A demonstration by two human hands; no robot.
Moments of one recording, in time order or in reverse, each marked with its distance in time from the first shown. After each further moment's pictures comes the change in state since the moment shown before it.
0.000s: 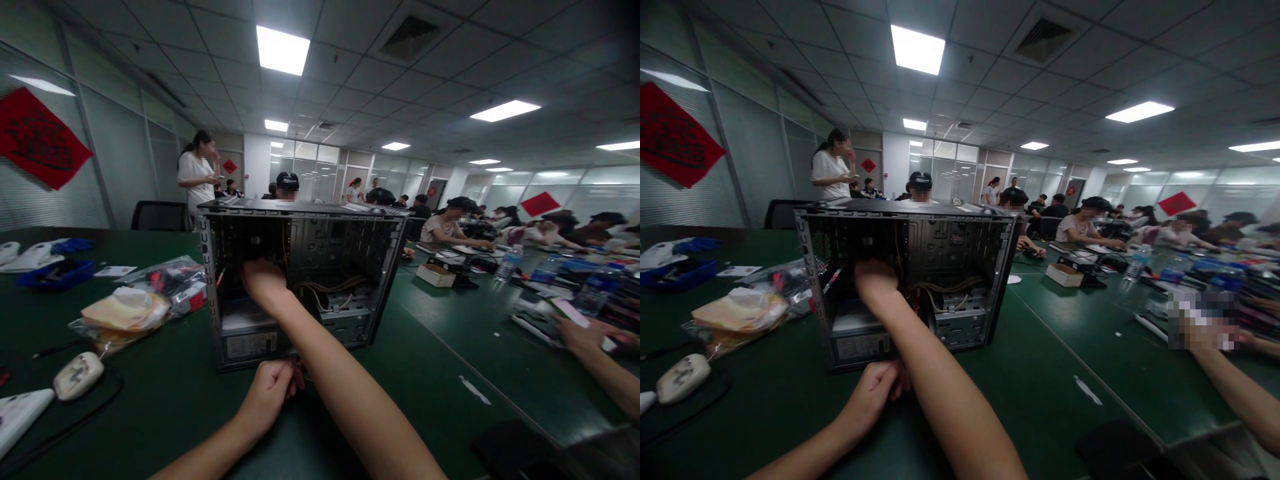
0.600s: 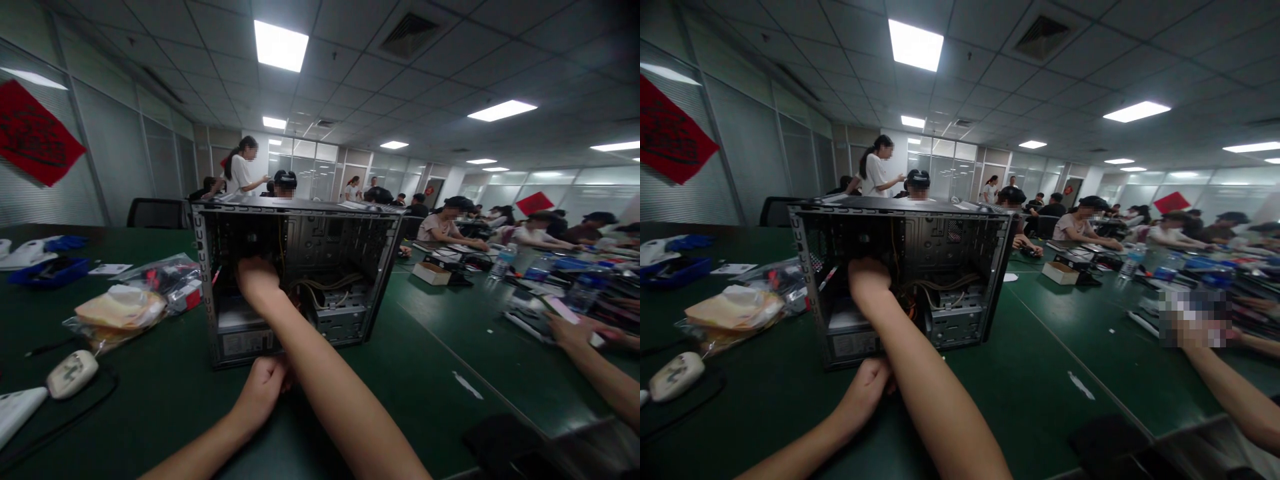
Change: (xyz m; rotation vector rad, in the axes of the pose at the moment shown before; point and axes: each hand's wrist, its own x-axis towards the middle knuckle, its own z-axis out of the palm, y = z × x) left_hand 0.003 0.001 0.001 -0.069 0.040 0.010; right_hand -0.001 -0.009 -0.007 0.044 -0.036 0.058
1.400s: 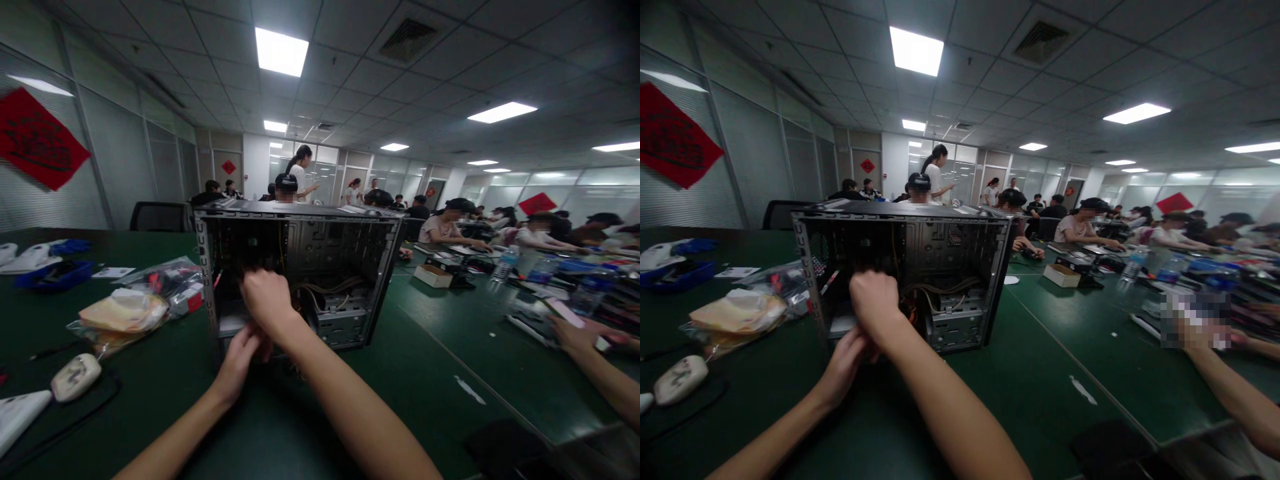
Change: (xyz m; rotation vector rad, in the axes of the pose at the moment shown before) left_hand 0.021 0.022 -0.043 -0.401 0.188 0.051; right_hand -0.041 0.006 -0.012 -0.110 0.168 -0.124
